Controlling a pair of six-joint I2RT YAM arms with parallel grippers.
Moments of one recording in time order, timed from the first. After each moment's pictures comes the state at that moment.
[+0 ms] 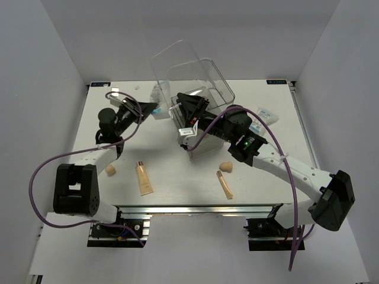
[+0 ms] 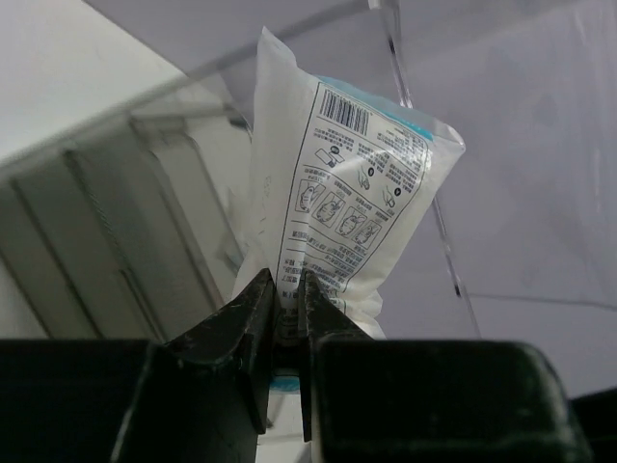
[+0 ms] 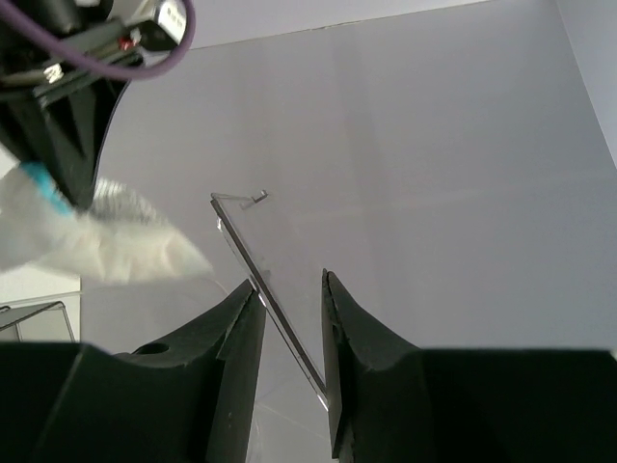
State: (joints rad) left arm -0.05 1.46 0.75 0.78 0.57 -1.17; right arm 0.88 1.34 1.15 0.36 -0.29 -1.42
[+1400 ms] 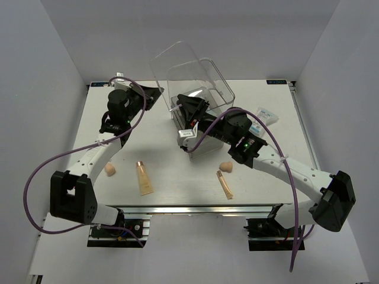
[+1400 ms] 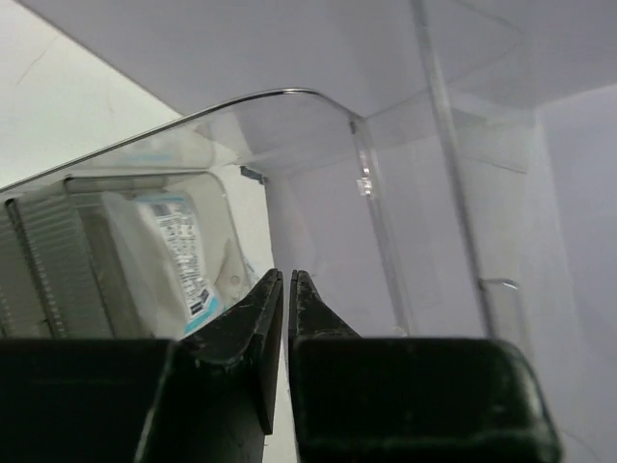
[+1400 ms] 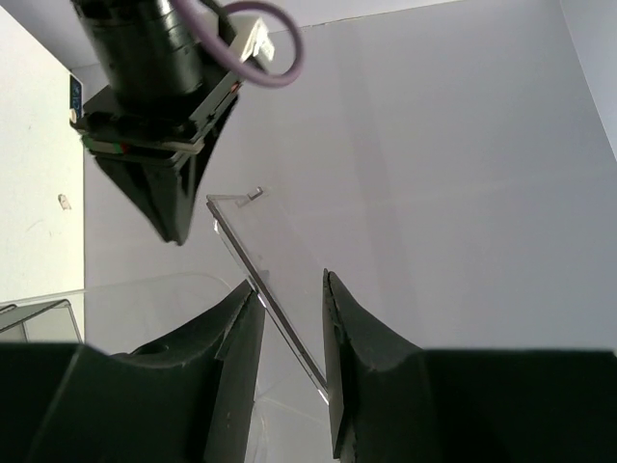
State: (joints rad) left arm -0.25 1.39 1.04 0.34 0.22 -1.14; right arm 0.89 1.33 1.13 0.38 -0.27 -1.42
